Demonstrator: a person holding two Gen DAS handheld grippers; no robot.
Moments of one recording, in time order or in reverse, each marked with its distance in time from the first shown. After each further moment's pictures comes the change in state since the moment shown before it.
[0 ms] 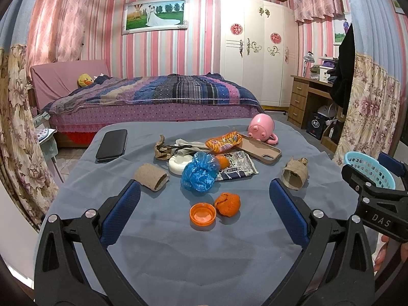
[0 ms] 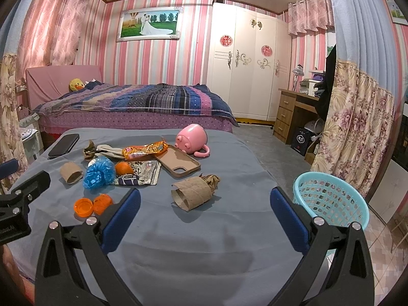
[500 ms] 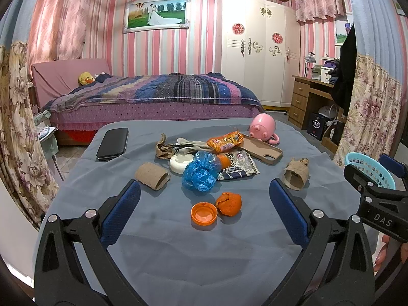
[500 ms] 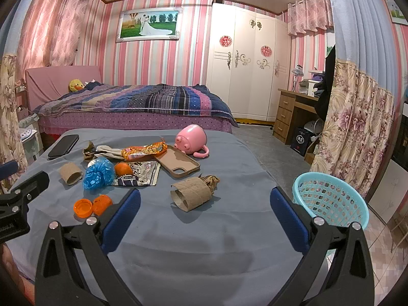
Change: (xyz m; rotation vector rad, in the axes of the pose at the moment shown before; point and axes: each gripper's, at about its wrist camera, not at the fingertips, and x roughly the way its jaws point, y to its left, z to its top) left arm 0.000 0.003 0.001 -0.008 0.004 0.000; right arm 0.000 0.000 0.000 0.002 0.001 0.000
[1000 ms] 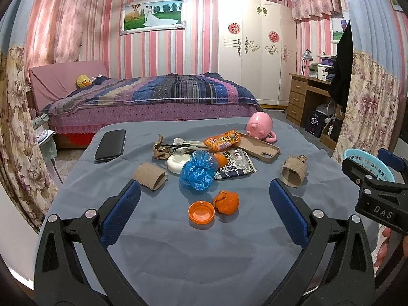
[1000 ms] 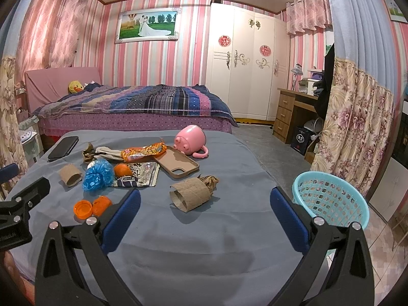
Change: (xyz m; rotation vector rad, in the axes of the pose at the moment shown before) left arm 0.000 -0.005 -0.004 0.017 -0.001 -0.006; right arm -0.001 -0.010 -0.005 0.008 0.001 -0.002
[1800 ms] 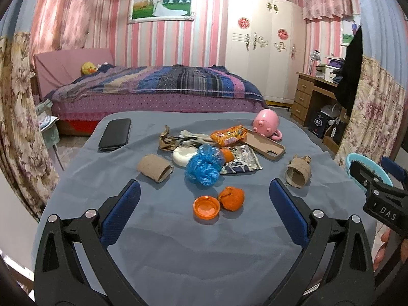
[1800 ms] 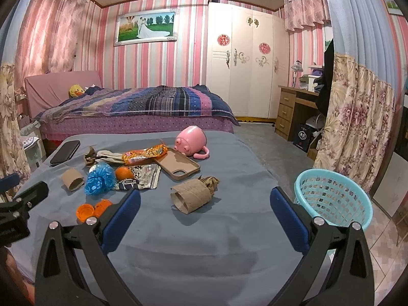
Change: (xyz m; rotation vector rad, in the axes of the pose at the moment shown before) left arm 0.004 0.016 0.004 -0.067 0.050 0.019; right arm 0.010 -0.002 0.001 0.027 0.014 0.015
